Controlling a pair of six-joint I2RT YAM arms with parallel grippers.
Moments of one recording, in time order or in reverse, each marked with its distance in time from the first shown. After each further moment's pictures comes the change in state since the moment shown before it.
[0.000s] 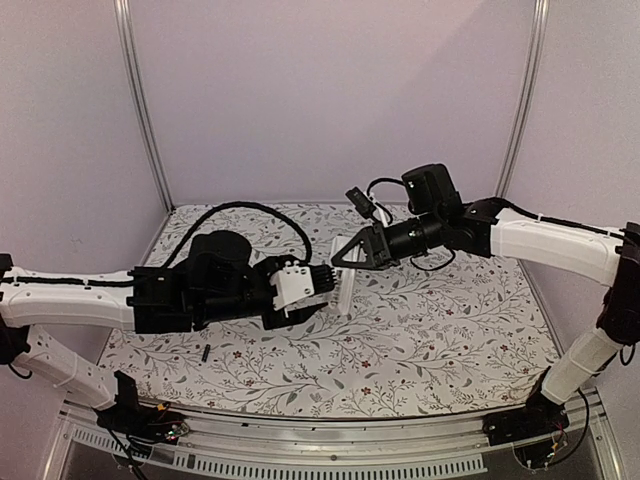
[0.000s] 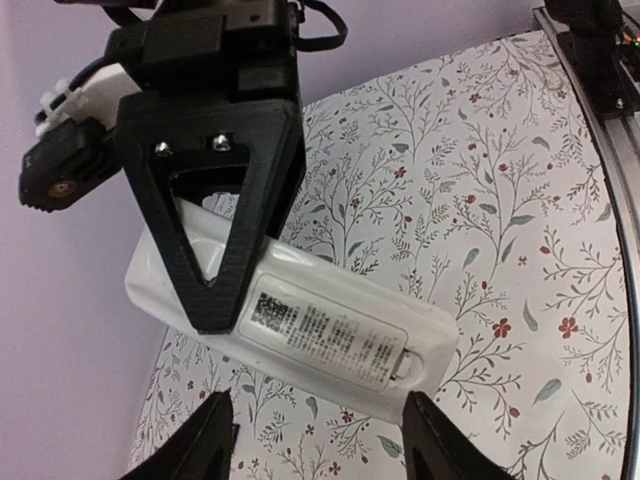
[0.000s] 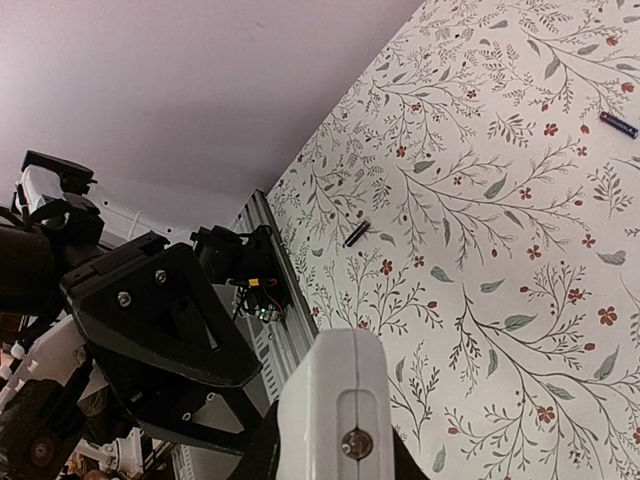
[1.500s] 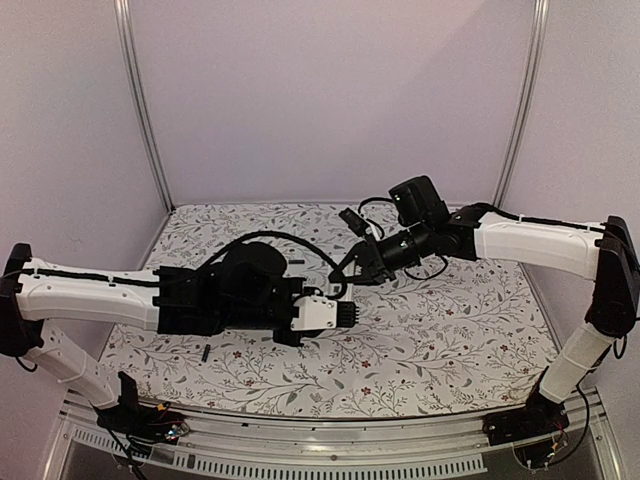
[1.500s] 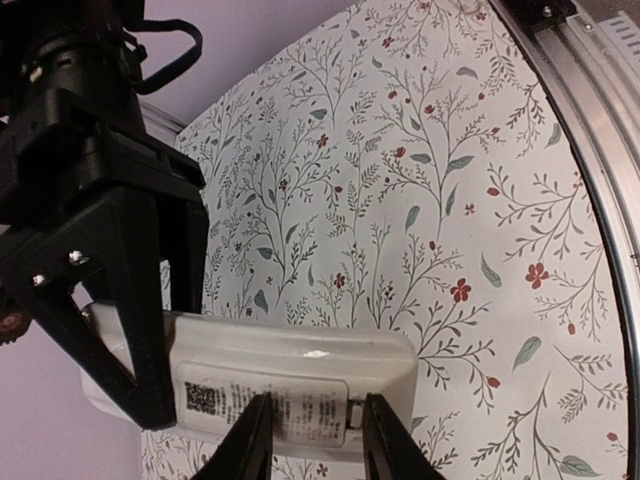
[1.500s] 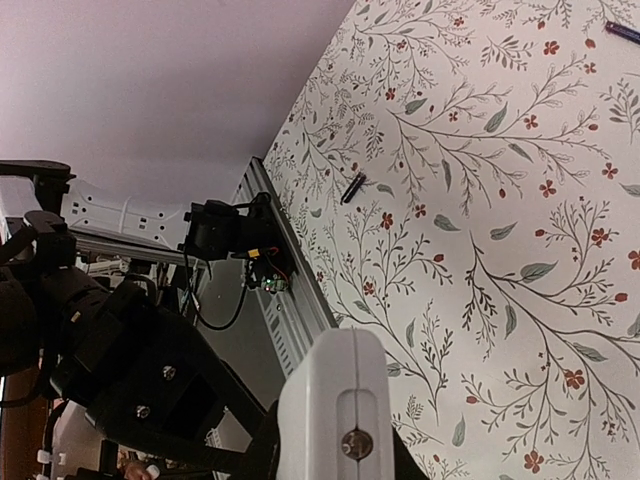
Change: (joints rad) left arm -0.037 0.134 0.080 -0.122 0.052 0.151; right arm 0.004 0.085 0.000 -0.040 -0.071 0.062
